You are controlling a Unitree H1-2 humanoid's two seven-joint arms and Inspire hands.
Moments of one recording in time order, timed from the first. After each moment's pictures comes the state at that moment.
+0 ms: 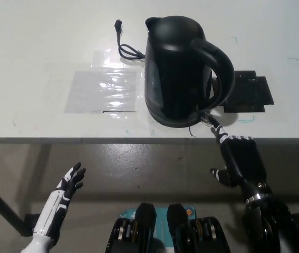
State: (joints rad) left_arm 0.02 0.17 -0.01 0.05 0.04 -0.22 -0.09; right_arm -0.31 -0.14 0.28 0.19 -1.03 0.07 -0.13
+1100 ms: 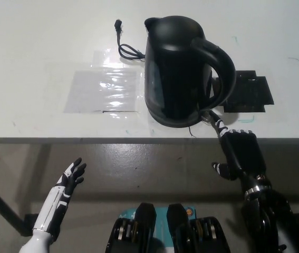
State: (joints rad) left_arm 0.01 0.17 -0.01 0.04 0.05 -0.22 -0.09; right_arm -0.36 -0.15 0.30 0.25 -1.02 0.09 -0.14
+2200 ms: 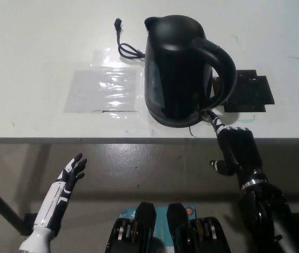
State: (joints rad) left_arm -0.01 0.17 -0.01 0.04 0.05 -0.22 -0.09; right_arm -0.41 -0.15 0.32 0.33 -0.99 0.10 -0.15
